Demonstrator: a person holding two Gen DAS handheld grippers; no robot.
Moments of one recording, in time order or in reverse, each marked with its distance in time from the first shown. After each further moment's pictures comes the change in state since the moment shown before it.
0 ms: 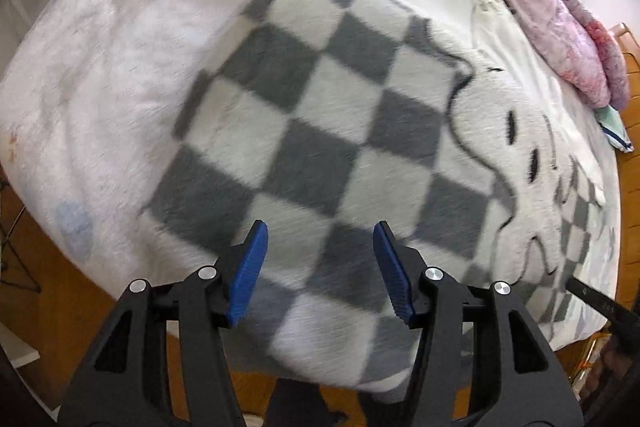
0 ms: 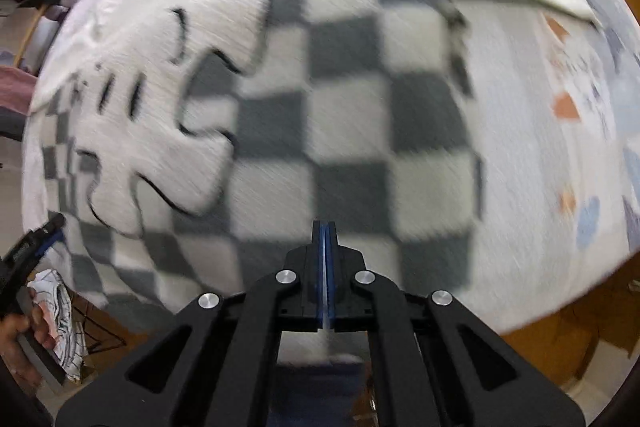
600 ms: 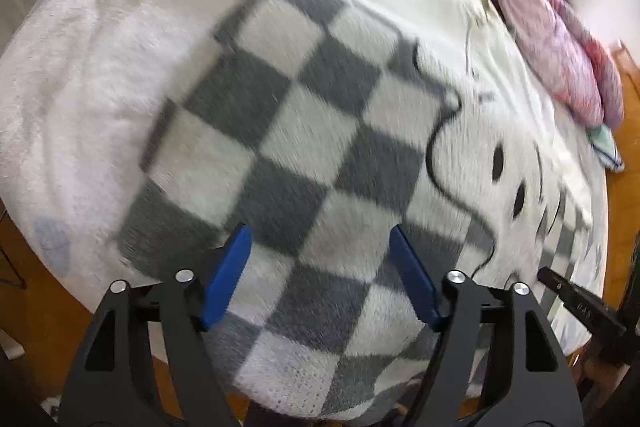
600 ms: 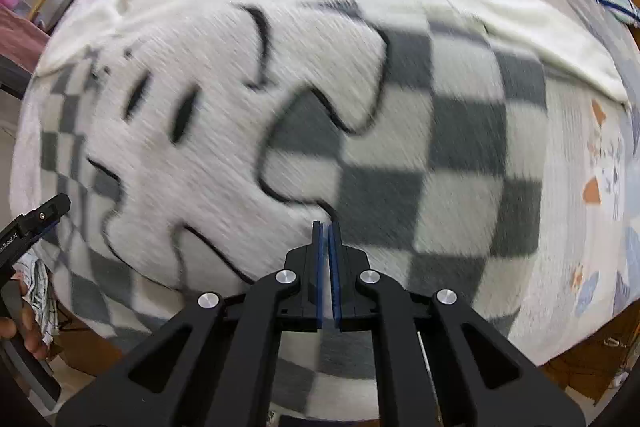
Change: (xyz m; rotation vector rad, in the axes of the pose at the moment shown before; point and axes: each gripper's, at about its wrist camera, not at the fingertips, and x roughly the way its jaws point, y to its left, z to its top) left arm 0.008 -0.001 0.026 -0.067 -0.023 -0.040; right arm 0.022 0.078 0.044 -0.149 -0.023 -0.029
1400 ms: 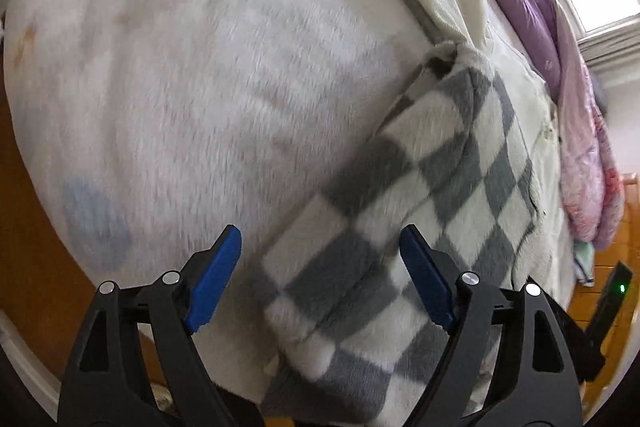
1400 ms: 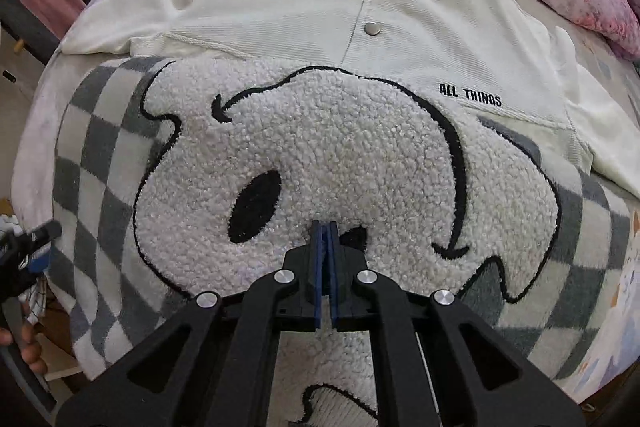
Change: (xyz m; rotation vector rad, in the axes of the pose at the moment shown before) left arm 0.004 0.136 -0.001 -0.395 0.018 -0.075; right arm 0.041 0.078 0.060 -0.161 -0.026 0.024
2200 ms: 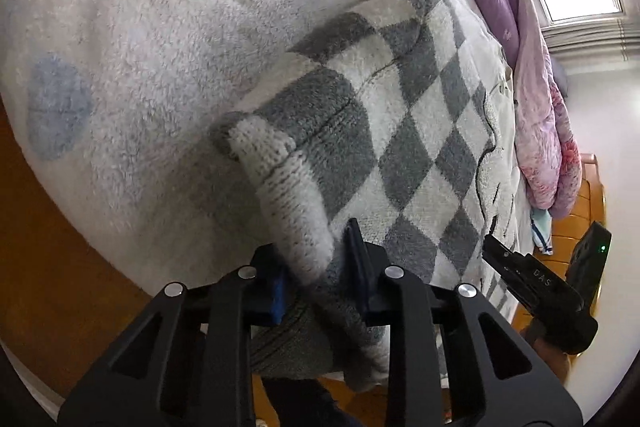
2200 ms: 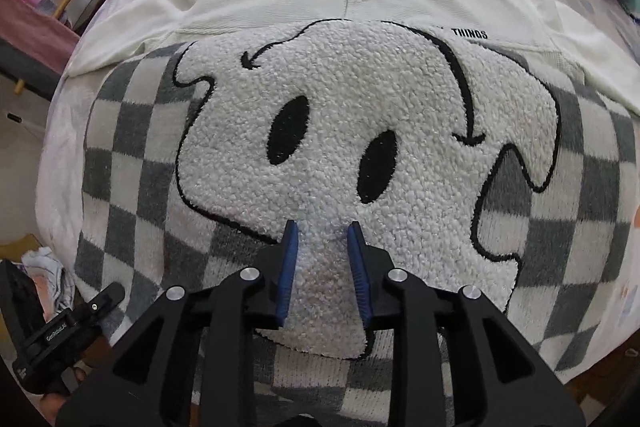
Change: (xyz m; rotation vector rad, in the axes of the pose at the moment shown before) left arm -0.007 0.005 -0.057 0.003 0.109 -0.176; right arm -0.014 0.012 -0.046 0.150 0.025 0.065
